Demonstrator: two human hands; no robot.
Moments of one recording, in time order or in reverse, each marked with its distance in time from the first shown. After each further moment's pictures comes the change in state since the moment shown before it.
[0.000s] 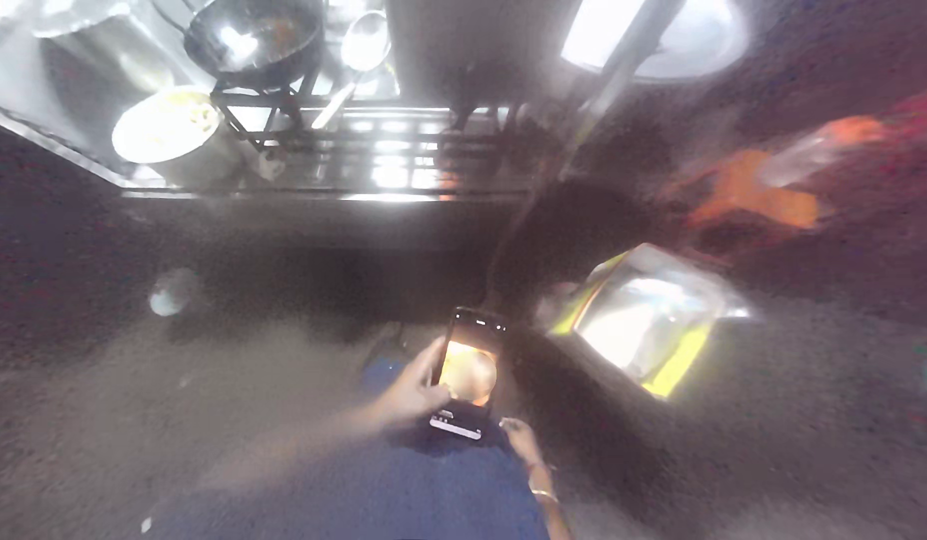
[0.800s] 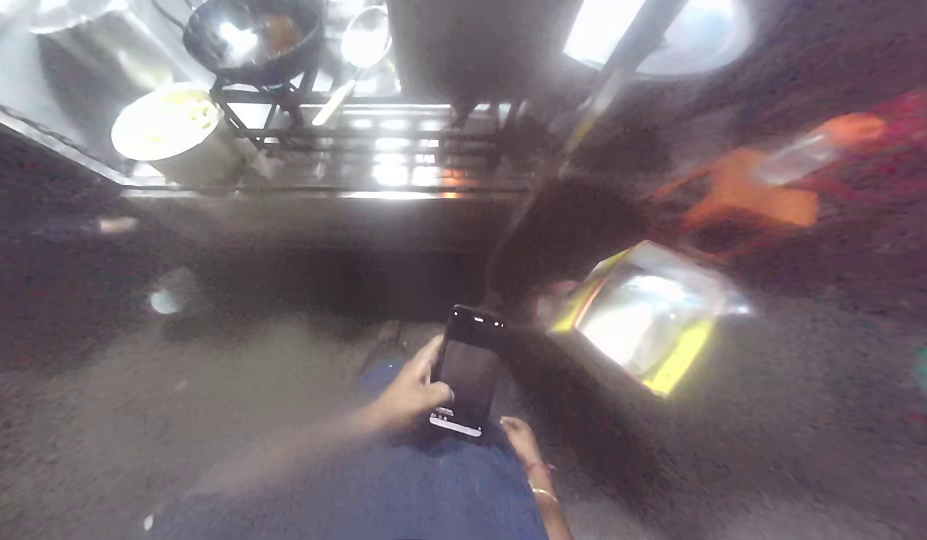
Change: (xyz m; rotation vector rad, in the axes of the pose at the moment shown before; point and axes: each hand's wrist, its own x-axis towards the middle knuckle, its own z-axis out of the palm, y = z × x) left_hand -0.005 -0.004 -0.005 0.043 0.011 0.005; right_hand 0.001 0.007 0.005 -0.029 0.010 -0.013
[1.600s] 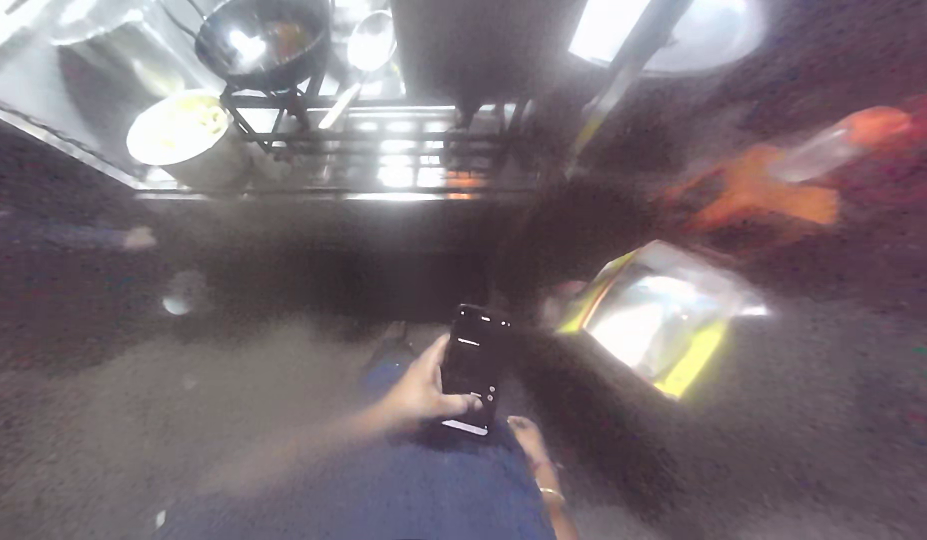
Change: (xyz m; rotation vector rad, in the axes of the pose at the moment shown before) left_hand 0.005 0.004 0.007 0.073 0.038 0.002; right_hand 0.014 0.006 0.001 0.000 0.004 -0.031
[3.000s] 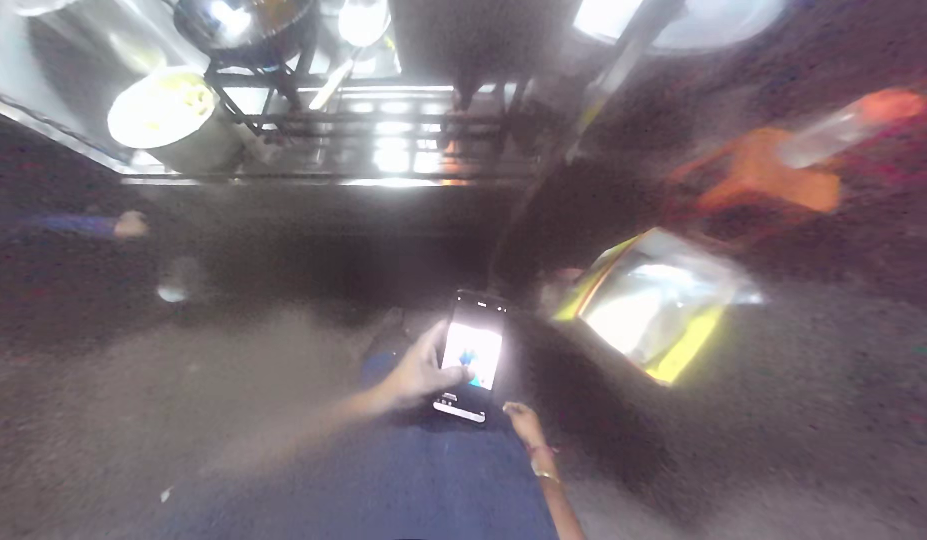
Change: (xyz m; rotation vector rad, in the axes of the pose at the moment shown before) left_hand 0.009 0.004 0.004 -0.221 0.017 -0.113; right_hand -0.018 -0.020 -0.013 0.001 -0.017 0.072
